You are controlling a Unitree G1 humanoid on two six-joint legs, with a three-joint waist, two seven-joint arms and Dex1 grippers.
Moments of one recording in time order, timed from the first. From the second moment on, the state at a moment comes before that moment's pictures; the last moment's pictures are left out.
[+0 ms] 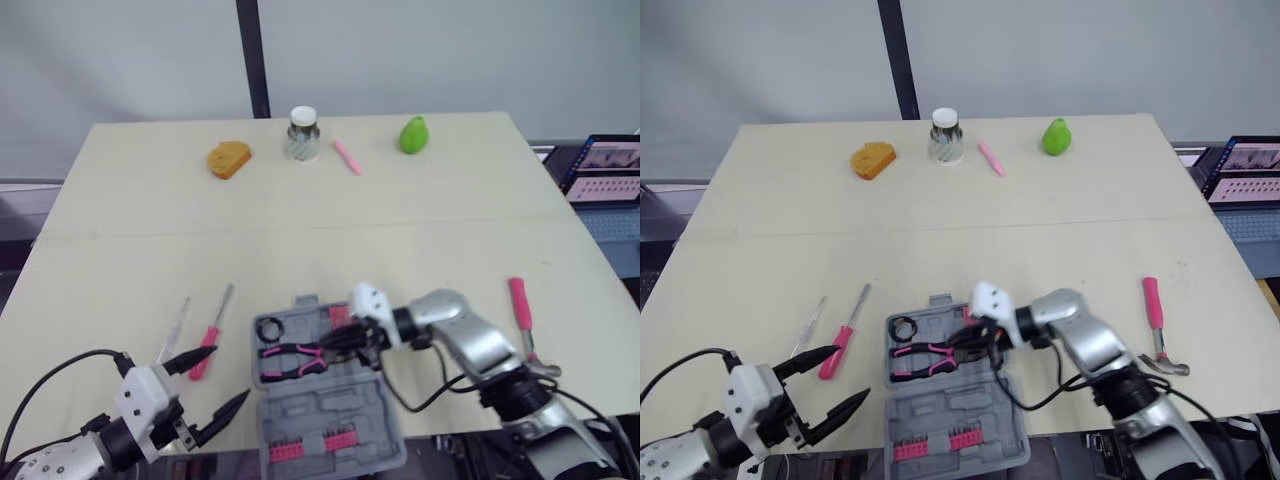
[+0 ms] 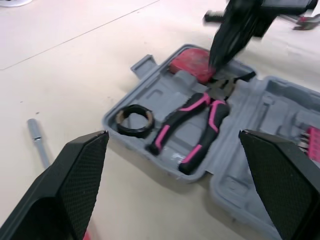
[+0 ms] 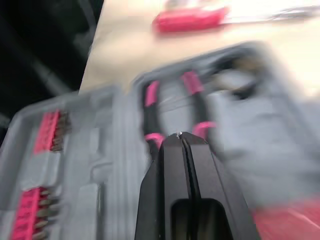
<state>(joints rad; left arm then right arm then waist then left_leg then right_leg) 0.65 0.53 0.34 -0.63 -0.41 0.13 -0.73 -0.43 -0.55 0.27 -0.10 0.33 0.46 1.22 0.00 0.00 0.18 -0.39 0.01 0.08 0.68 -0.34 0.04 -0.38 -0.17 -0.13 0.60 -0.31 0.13</state>
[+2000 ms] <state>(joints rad) 0.47 0.68 0.09 -0.43 -0.24 0.31 -0.80 -0.18 -0.79 0.32 -0.23 0.18 0.41 1.14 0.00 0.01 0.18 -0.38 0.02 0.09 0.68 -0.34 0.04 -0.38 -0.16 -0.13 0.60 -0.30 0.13</state>
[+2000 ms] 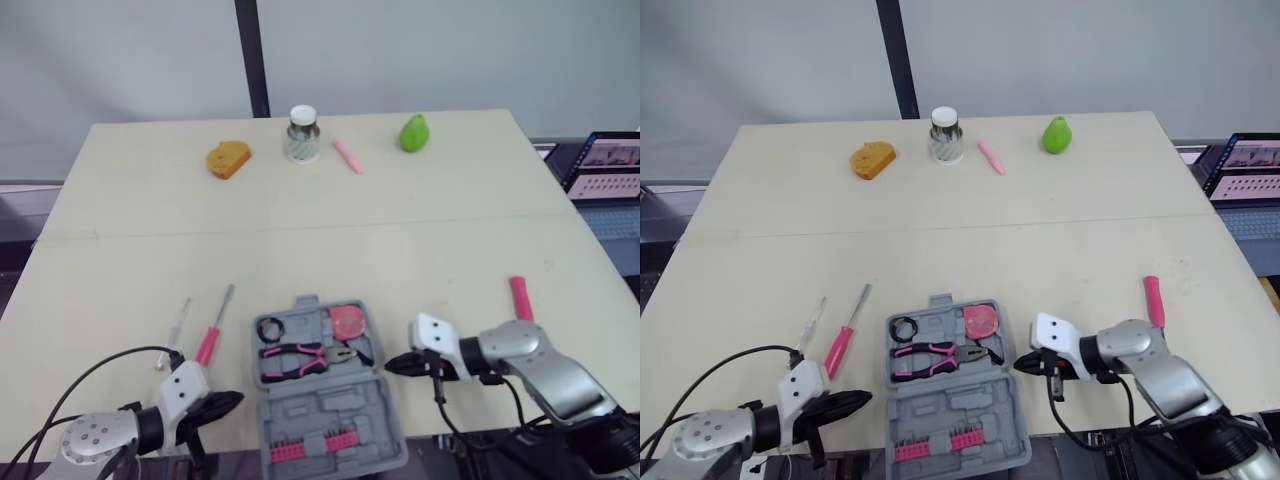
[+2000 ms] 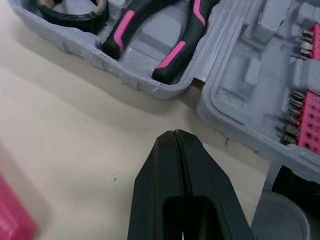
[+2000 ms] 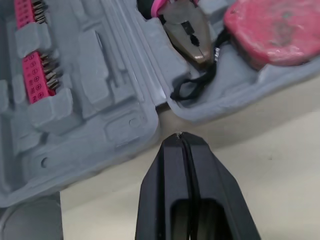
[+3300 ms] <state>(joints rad) 0.12 0.56 -0.10 -0.19 -0.15 0.26 -0.76 -0.20 -0.73 0.31 -0.15 0.10 0.41 1.08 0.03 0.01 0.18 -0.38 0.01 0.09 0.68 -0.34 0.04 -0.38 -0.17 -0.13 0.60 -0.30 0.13</state>
